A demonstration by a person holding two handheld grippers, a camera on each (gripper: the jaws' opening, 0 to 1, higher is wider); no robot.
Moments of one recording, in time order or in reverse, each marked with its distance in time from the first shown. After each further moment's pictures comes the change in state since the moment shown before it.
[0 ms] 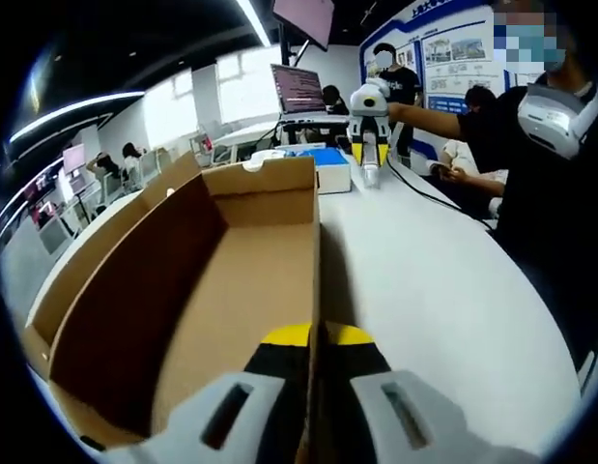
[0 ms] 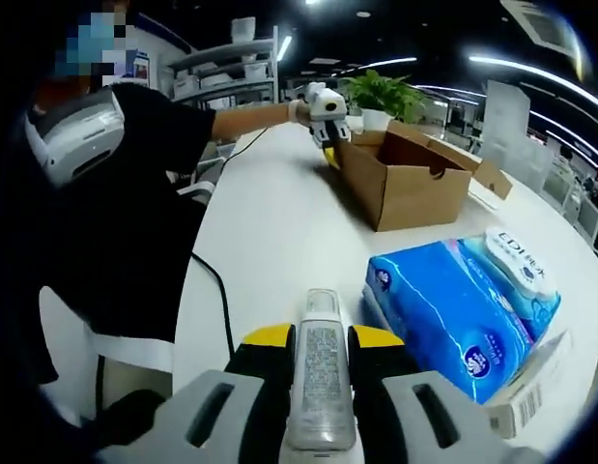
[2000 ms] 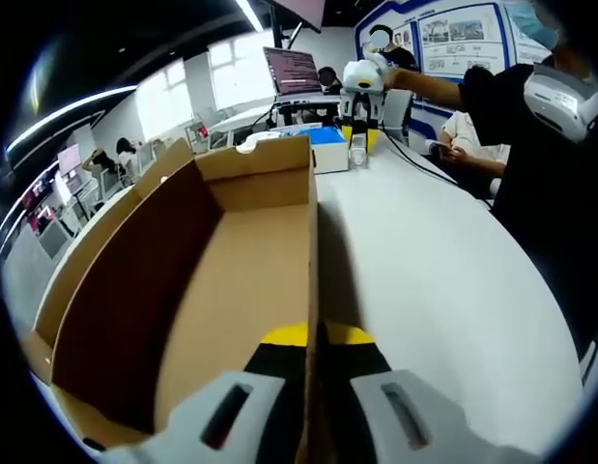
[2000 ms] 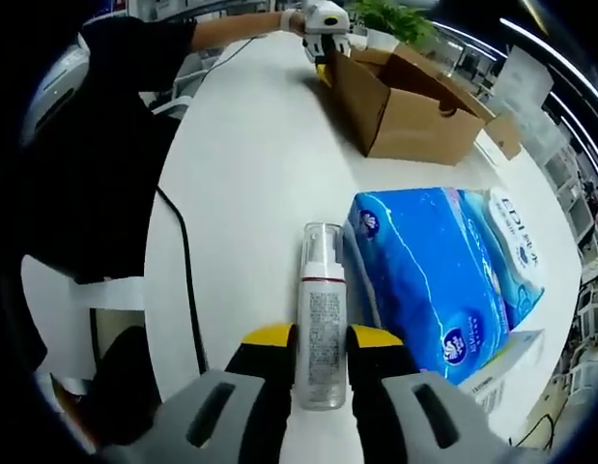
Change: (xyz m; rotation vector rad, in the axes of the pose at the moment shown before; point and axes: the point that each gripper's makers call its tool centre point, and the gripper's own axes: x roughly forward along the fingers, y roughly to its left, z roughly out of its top) left arm 0.010 0.002 -0.016 -0.185 0.176 -0.019; right arm -0.017 0.095 -0.158 -0.794 0.242 1.044
